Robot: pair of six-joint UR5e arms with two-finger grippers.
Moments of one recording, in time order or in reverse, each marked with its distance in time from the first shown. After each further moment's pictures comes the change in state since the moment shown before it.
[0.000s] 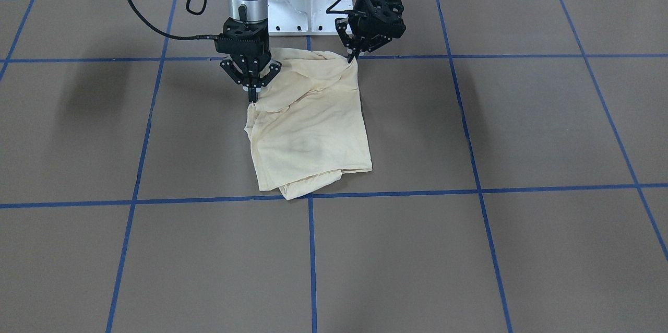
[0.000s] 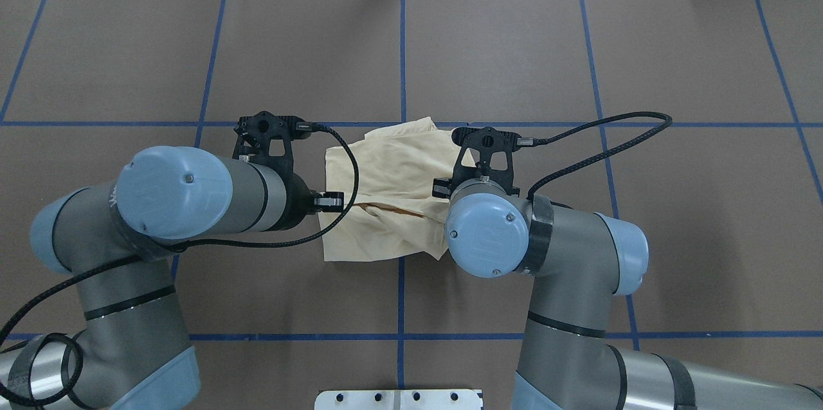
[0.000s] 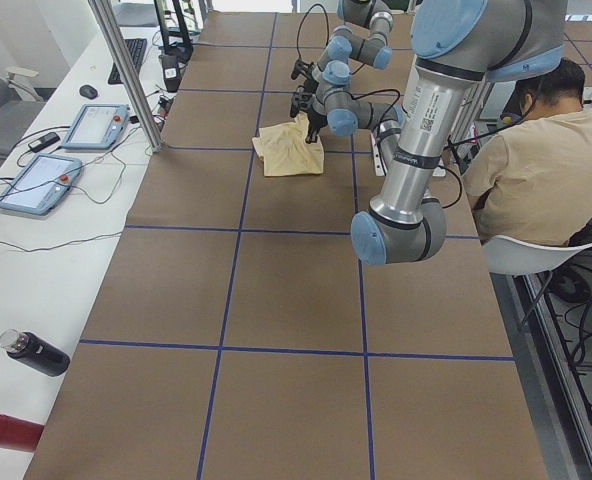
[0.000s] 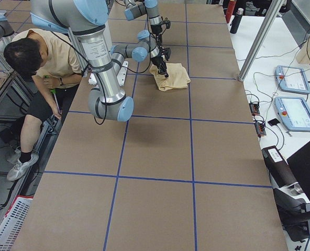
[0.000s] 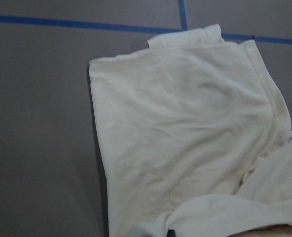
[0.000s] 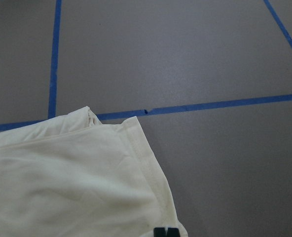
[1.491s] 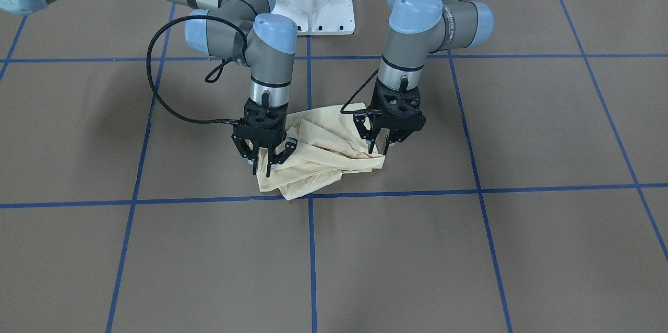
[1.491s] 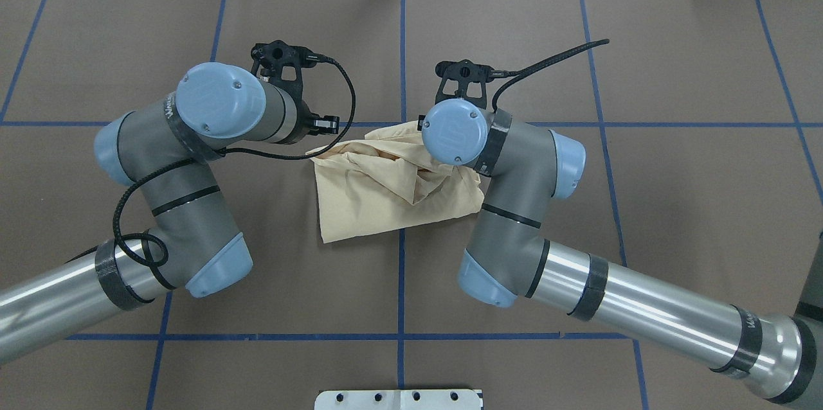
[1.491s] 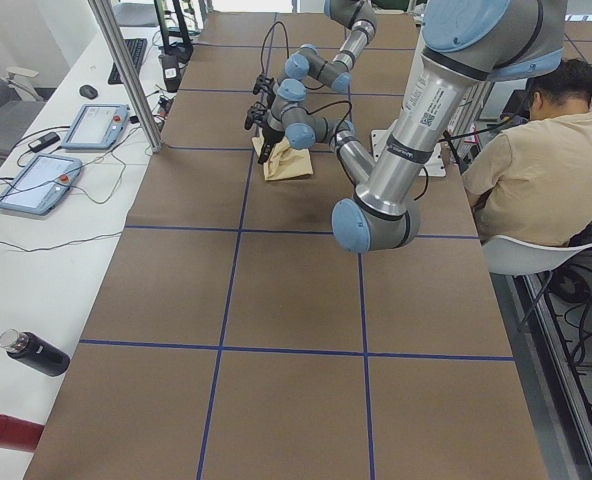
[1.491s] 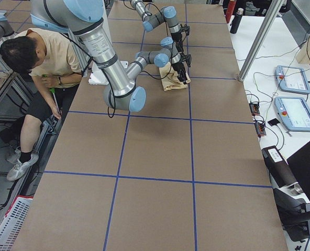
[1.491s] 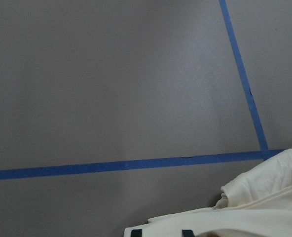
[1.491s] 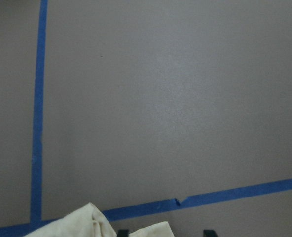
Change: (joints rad) left arm -0.167 -0.109 0.332 -0.147 0.001 0.228; right arm 0.182 0.166 -0.387 0.234 0.174 -0.115
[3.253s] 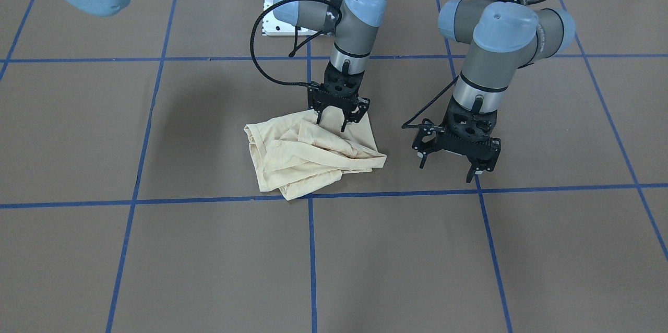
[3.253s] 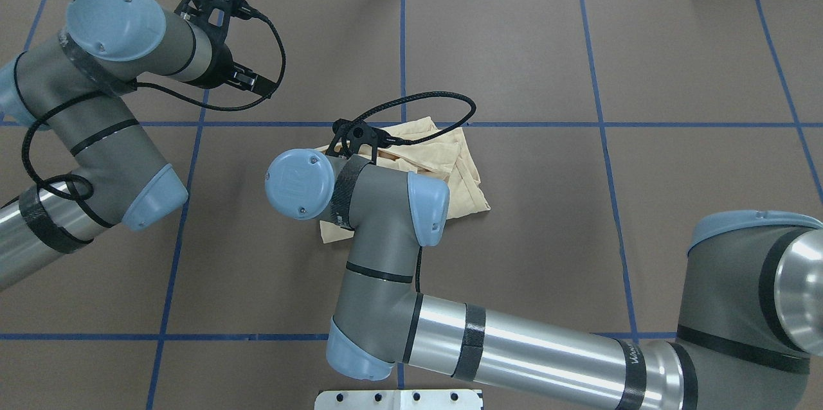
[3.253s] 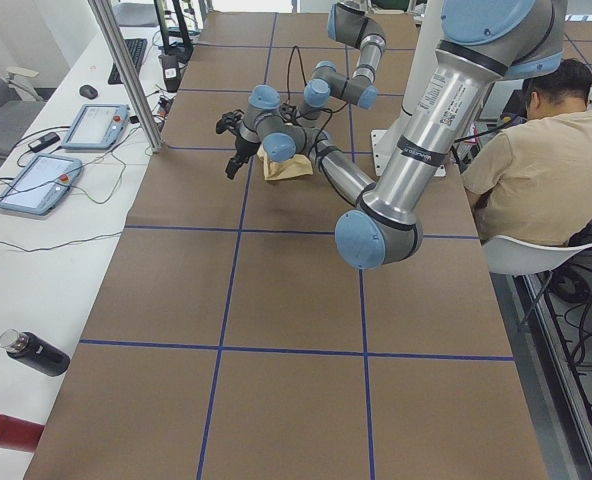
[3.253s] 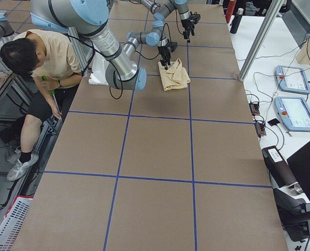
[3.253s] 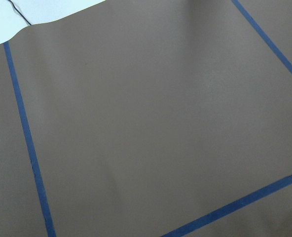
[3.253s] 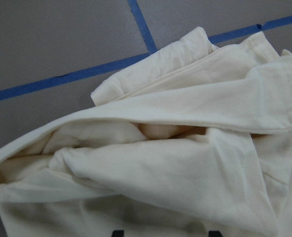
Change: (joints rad) left arm -0.178 0.077 -0.009 -0.011 -0.130 0.383; right arm -0.185 0.287 -0.173 -0.250 0.040 0.288
